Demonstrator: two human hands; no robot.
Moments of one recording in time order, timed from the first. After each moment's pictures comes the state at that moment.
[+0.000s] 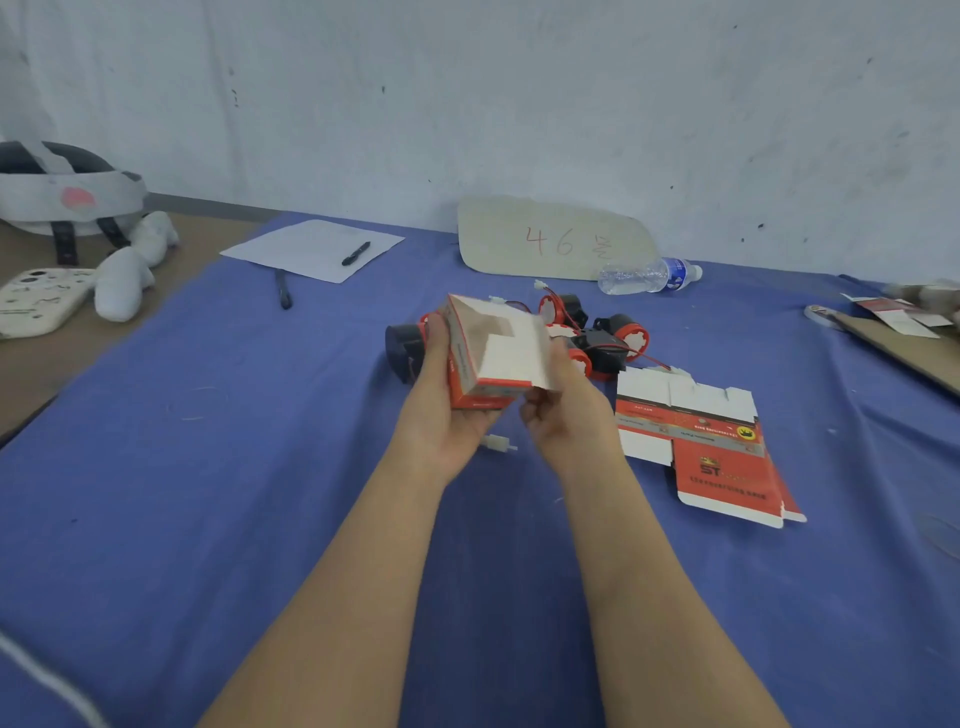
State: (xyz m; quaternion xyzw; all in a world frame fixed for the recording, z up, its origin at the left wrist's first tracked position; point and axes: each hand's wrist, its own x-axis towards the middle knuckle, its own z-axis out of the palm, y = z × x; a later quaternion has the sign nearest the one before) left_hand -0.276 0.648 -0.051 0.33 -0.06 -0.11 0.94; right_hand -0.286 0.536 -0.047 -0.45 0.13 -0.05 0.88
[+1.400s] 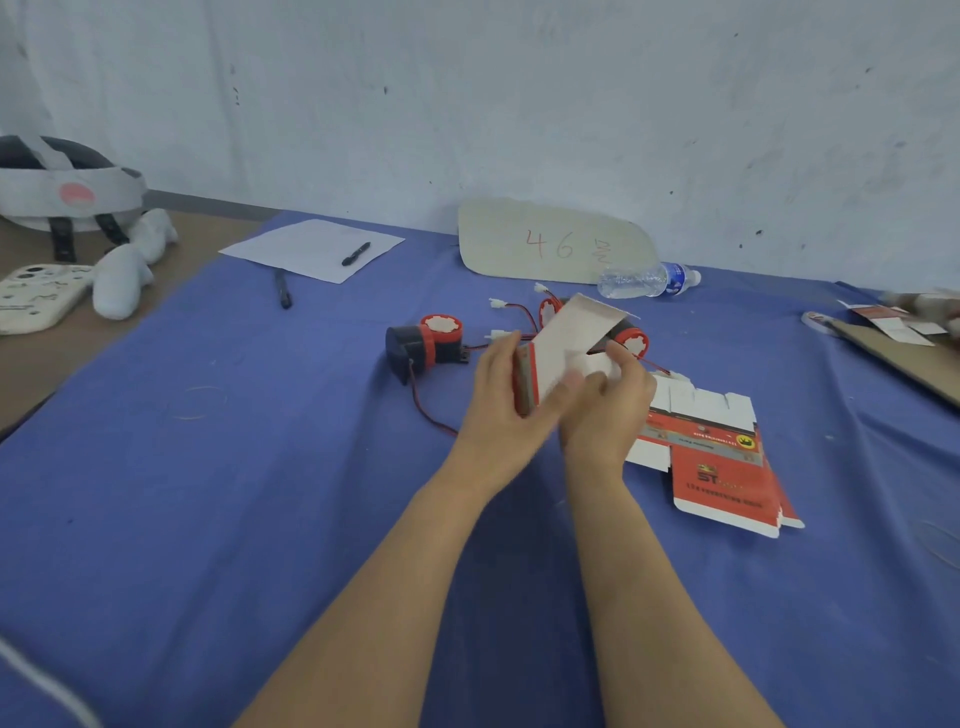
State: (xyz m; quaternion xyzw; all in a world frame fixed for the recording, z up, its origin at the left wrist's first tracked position) left_hand -0.295 0.617 -0.060 0.73 -0.17 0.05 0.66; right_hand -0.277 0.526 -0.051 -0.57 0.22 -0.34 0.72
